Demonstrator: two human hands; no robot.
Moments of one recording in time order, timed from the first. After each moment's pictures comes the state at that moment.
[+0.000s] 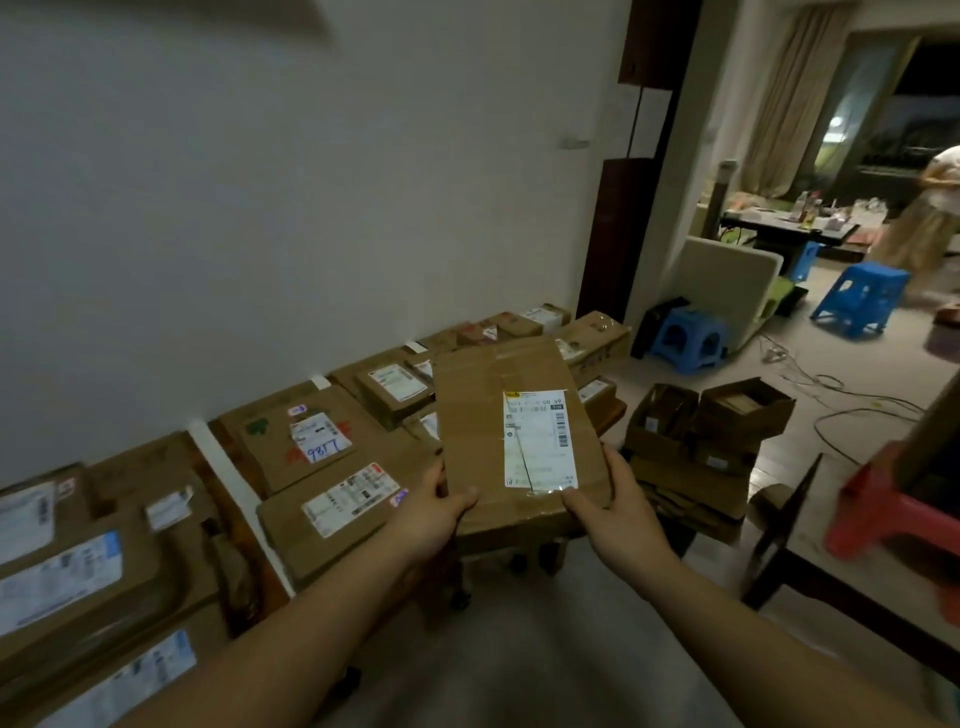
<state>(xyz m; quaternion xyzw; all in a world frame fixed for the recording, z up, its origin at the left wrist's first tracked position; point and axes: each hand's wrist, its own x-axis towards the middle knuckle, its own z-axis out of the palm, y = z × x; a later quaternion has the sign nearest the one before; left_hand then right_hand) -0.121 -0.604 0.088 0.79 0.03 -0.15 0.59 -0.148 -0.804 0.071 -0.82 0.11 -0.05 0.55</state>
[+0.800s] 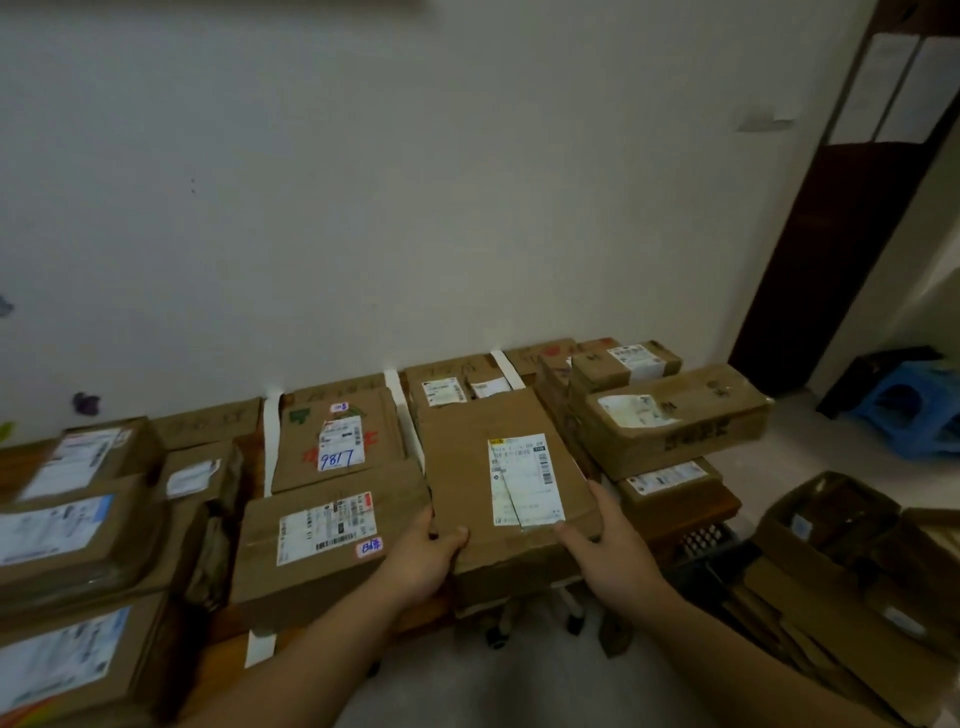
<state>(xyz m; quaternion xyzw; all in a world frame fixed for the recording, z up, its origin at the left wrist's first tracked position) -0.006 -0.697 0.055 0.76 0.26 -0.11 0.59 0.049 -0.893 0.050 -0.84 -0.06 0.14 0.53</state>
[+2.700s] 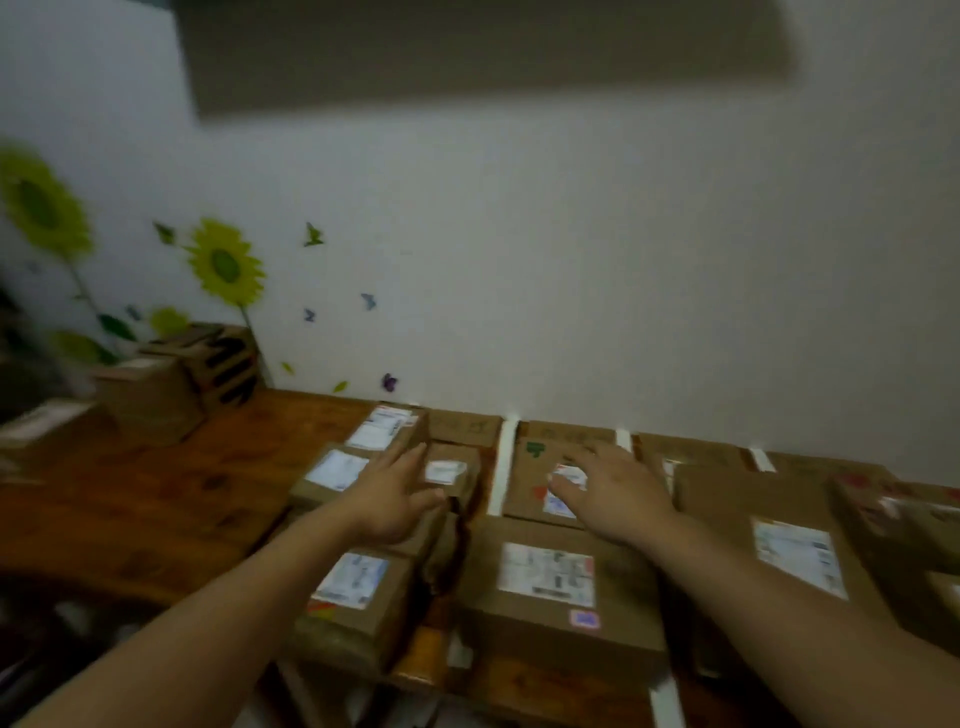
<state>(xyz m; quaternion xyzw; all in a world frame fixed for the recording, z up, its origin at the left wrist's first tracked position) -0.114 -0.458 0.113 0.89 0.38 0.04 0.23 0.085 -0.640 0.124 -0.86 -0.49 0.05 0.12</state>
